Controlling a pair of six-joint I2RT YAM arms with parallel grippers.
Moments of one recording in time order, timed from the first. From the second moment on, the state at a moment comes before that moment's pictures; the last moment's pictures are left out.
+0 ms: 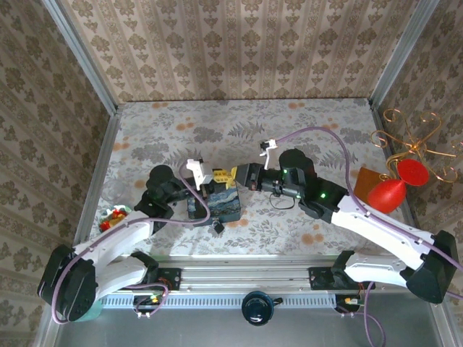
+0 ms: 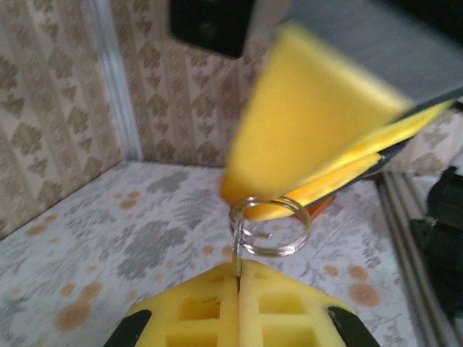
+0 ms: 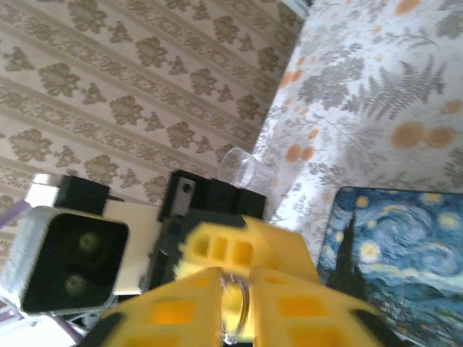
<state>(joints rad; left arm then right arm) -0.61 1.05 0.54 0.52 0.74 0.06 0.80 1.12 0.96 -0.12 -0.19 0.89</state>
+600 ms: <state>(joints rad) -0.75 1.24 1.00 -0.35 0.31 0.44 0.75 0.94 0.71 -0.14 -0.04 0.20</state>
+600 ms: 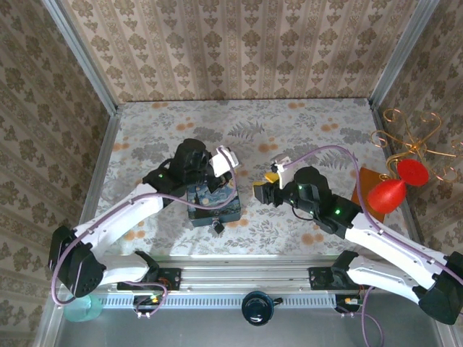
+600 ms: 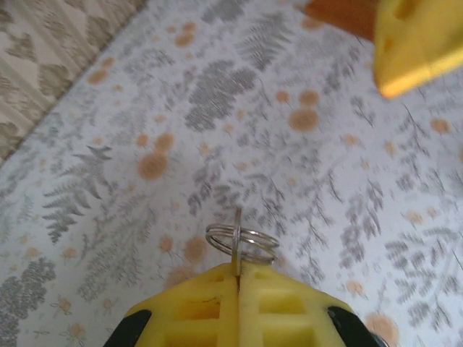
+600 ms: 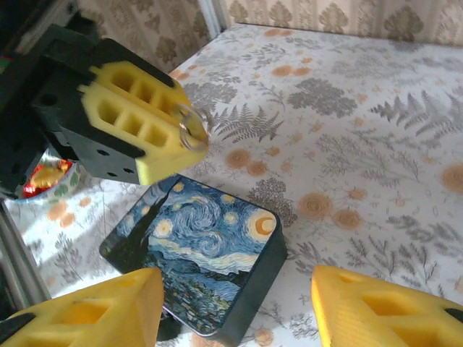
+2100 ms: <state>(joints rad) -0.89 1.25 1.04 -0.62 0.46 0.60 0.76 0.98 0.63 0.01 -0.39 -0.12</state>
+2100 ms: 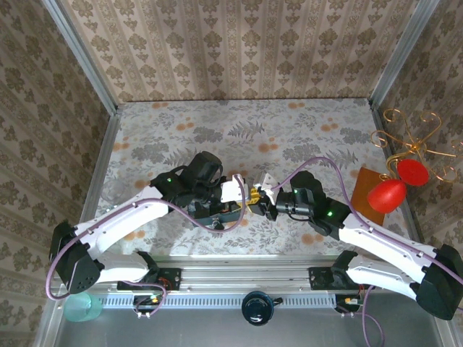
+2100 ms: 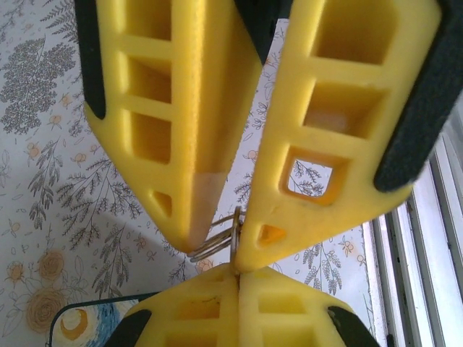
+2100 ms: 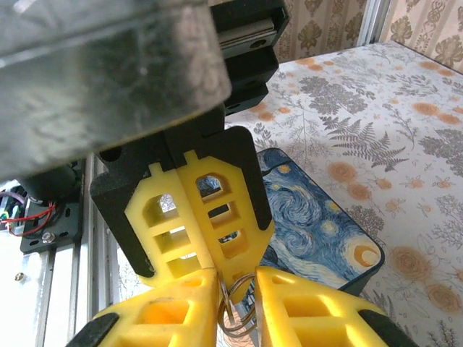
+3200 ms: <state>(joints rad) -0.65 0.92 0.60 0.24 0.38 -0.19 0.78 0.98 0.53 0.45 -0.04 0.48</state>
